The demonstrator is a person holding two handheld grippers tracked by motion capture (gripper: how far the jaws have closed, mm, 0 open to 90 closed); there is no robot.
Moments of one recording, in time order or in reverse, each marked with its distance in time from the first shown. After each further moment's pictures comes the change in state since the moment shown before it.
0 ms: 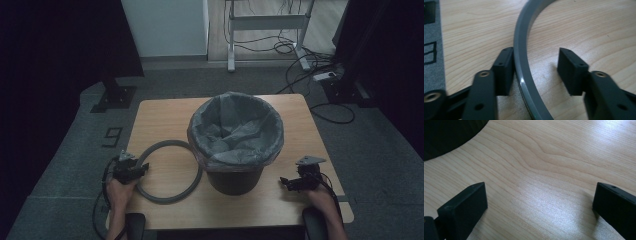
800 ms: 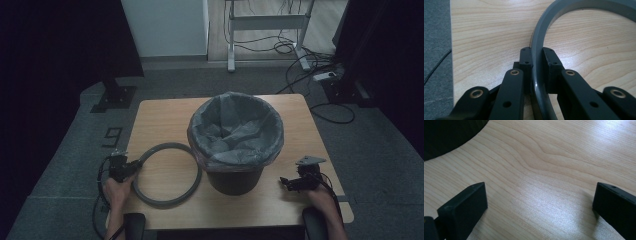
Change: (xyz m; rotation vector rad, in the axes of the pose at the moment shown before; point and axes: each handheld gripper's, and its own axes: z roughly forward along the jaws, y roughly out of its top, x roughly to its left) left arm 0.015 0.007 -0.008 0.033 -0.061 -0.172; right arm 0.000 0.000 0.000 -0.001 0.000 0.000
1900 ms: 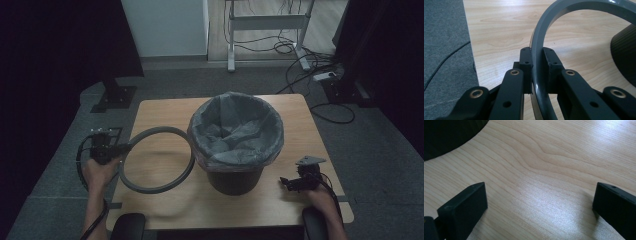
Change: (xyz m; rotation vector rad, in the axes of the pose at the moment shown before) left arm -0.001 0.076 -0.076 0.028 -0.071 0.006; right arm 0.000 0.000 0.000 0.002 0.000 -0.001
